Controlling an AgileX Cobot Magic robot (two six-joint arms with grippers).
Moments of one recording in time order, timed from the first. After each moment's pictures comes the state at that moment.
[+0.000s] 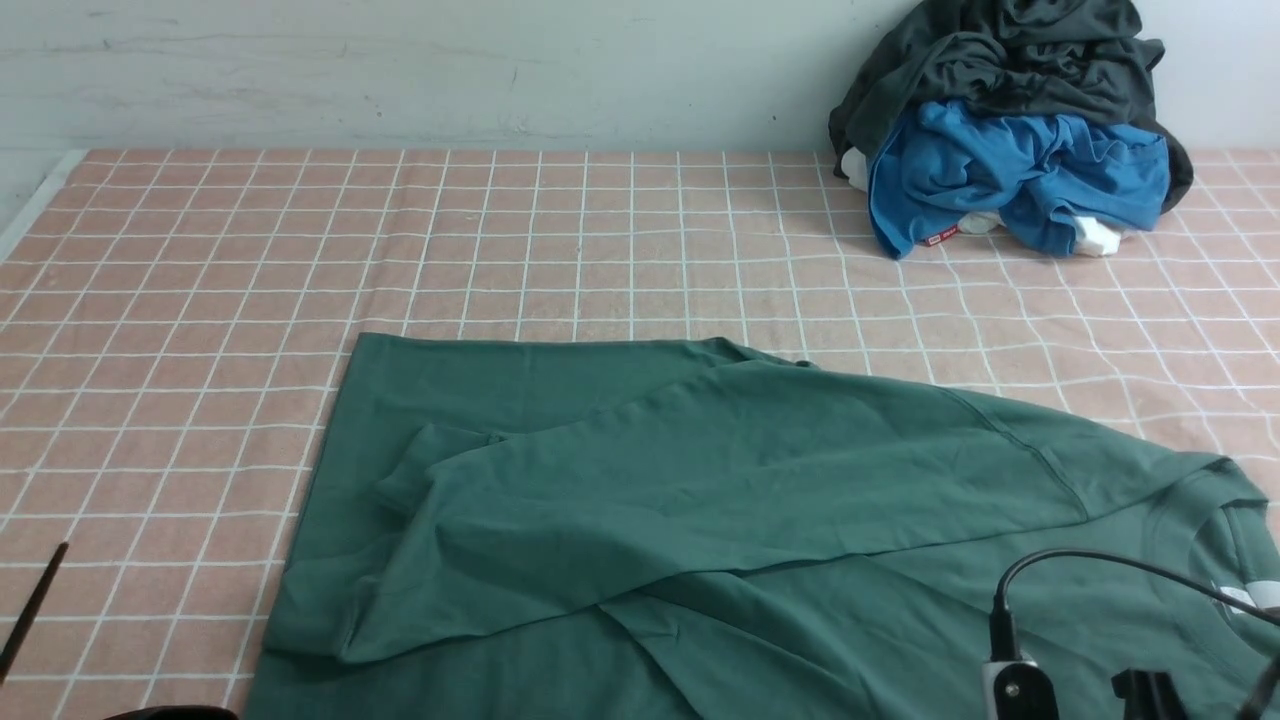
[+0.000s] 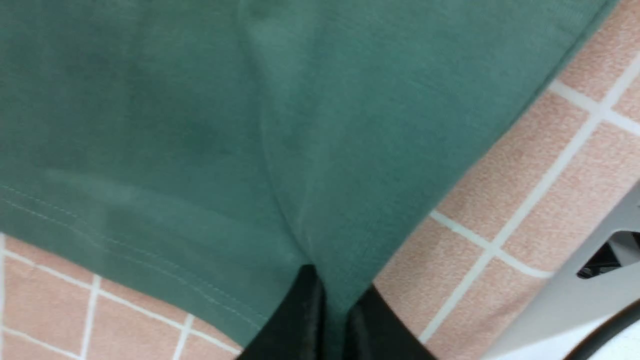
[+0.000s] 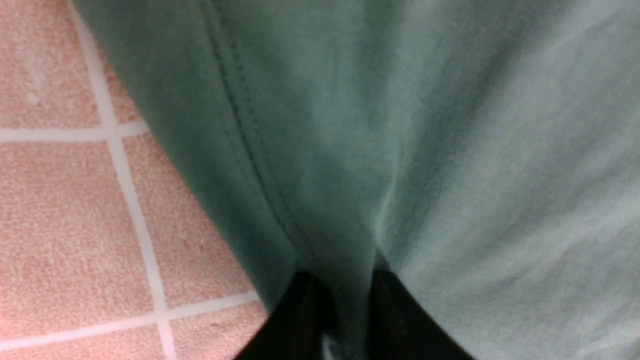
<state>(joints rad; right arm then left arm) 0.65 1.28 -0.37 -0.28 0.62 -0.57 -1.01 1.26 -0.51 0.20 0.97 0.03</state>
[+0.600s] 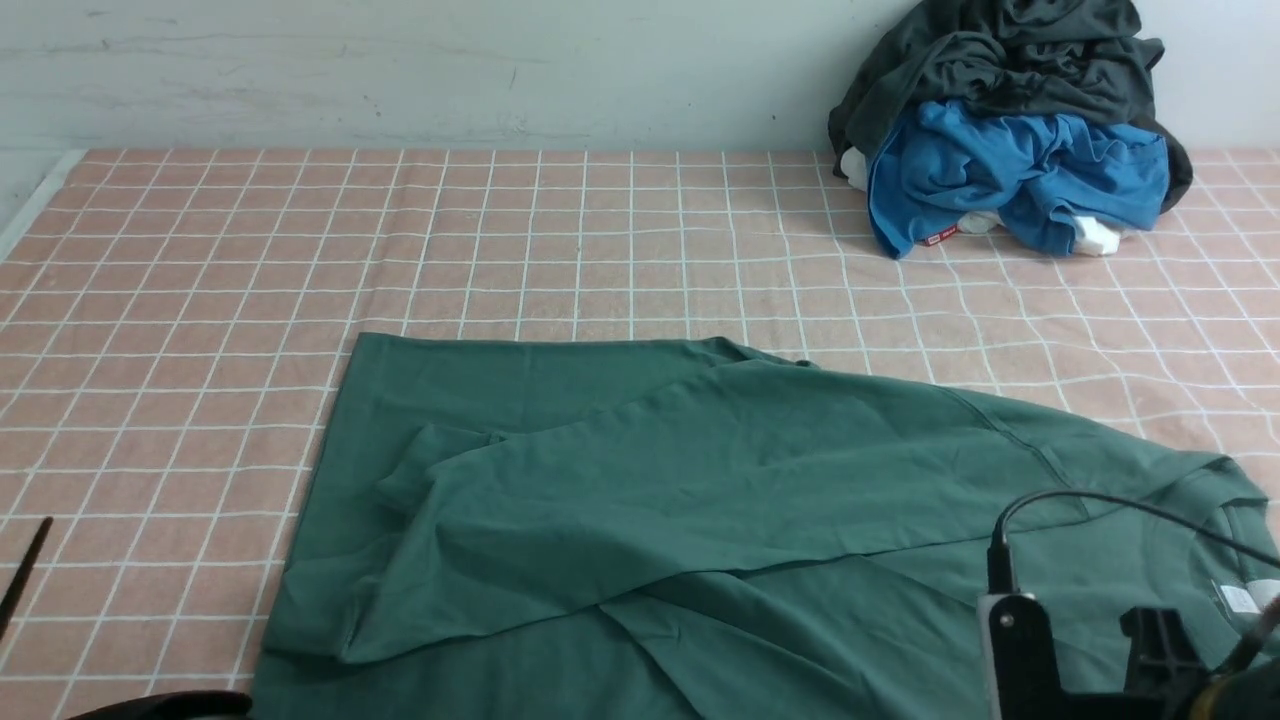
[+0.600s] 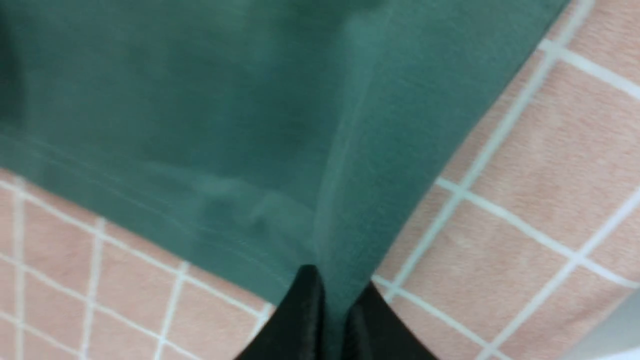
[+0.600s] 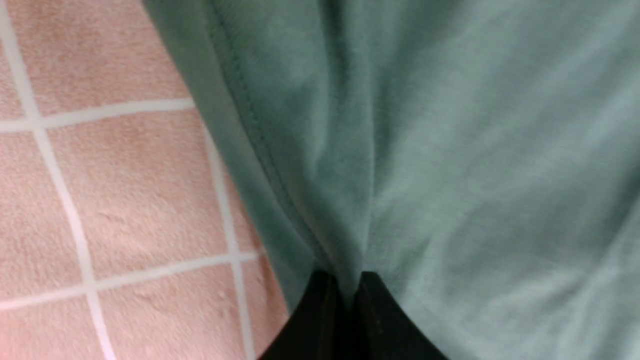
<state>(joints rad) 0.65 1.25 -0.53 -0.28 0.84 -0.57 -1.00 1.26 -0.55 0.31 1.01 -0.04</state>
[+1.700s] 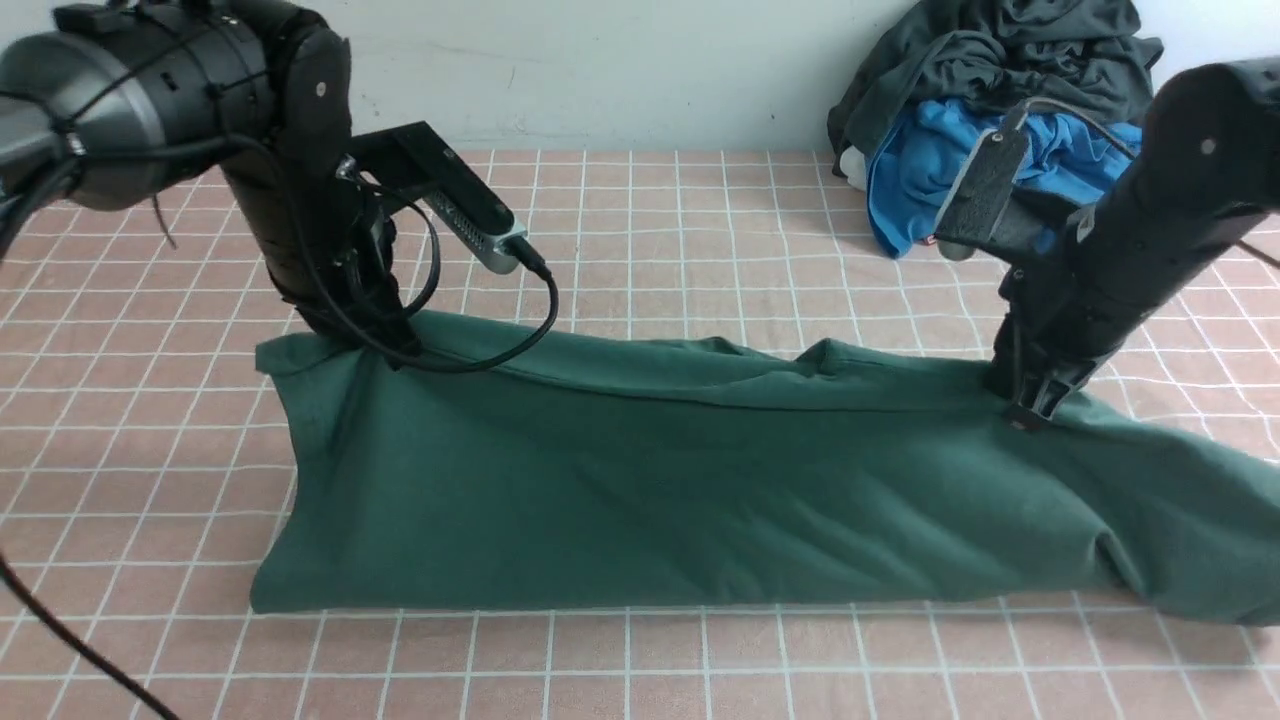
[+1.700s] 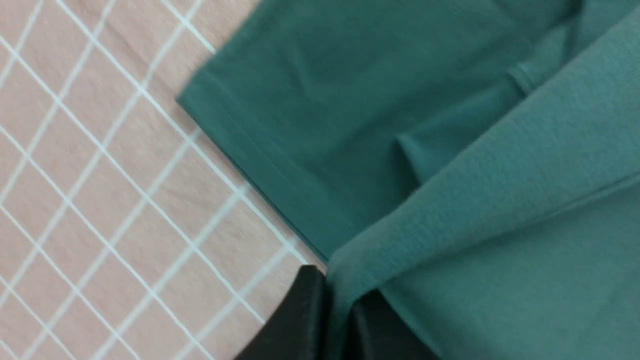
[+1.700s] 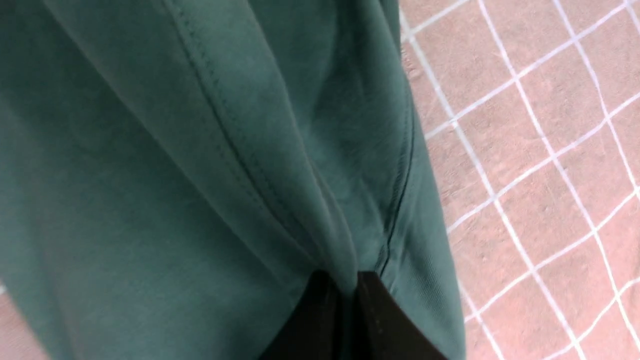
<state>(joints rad) 0.21 1.83 -1.42 0.03 0.96 -0.78 -0.26 1.94 -1.64 0.21 1.03 0.48</state>
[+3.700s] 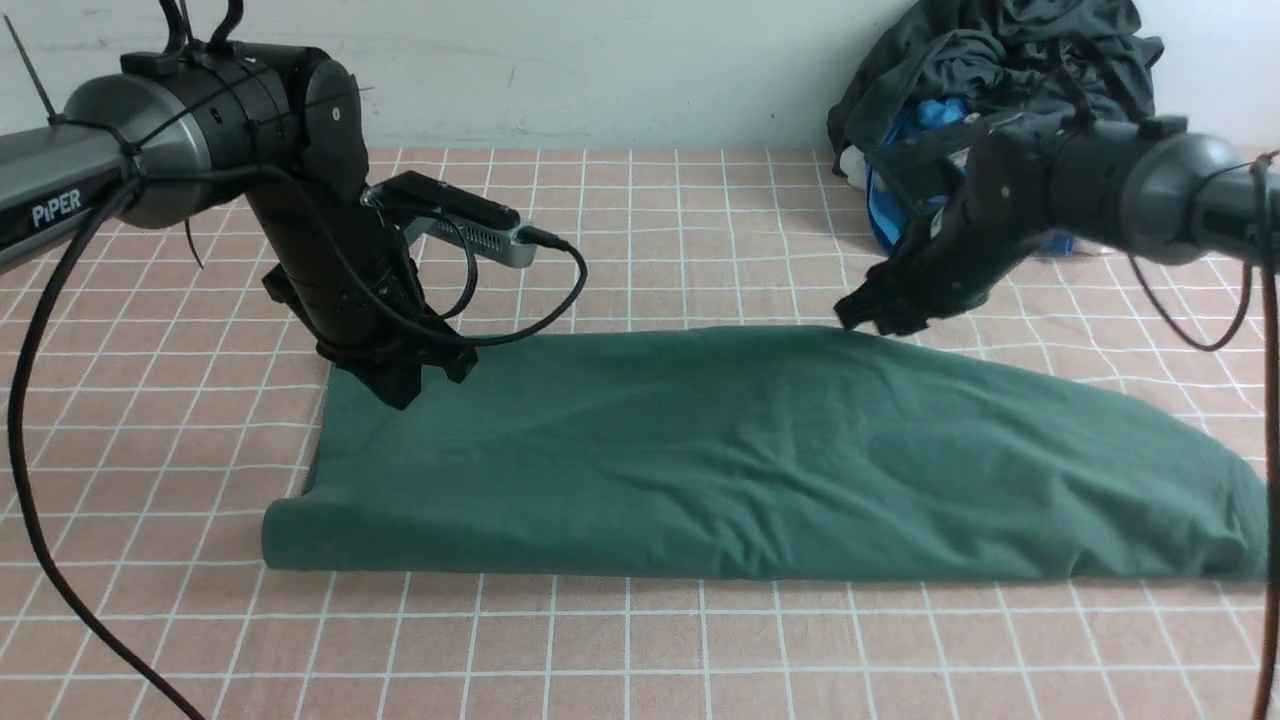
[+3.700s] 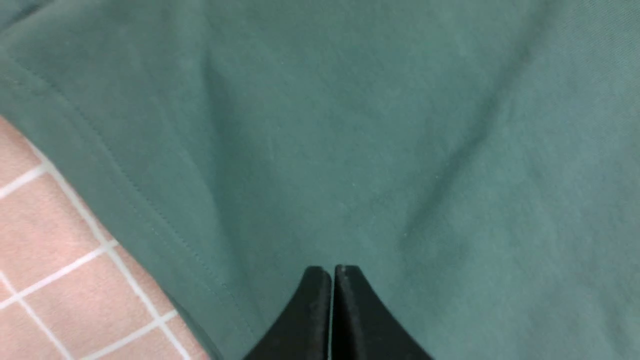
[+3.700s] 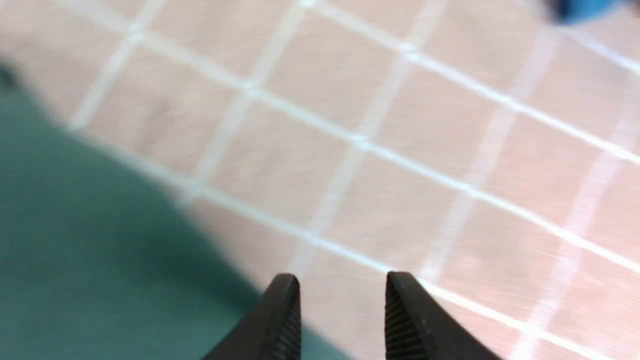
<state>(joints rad) 0.25 2.16 -1.75 -0.16 0.78 0.03 -0.21 1.99 -1.63 -0.05 1.08 0.31</state>
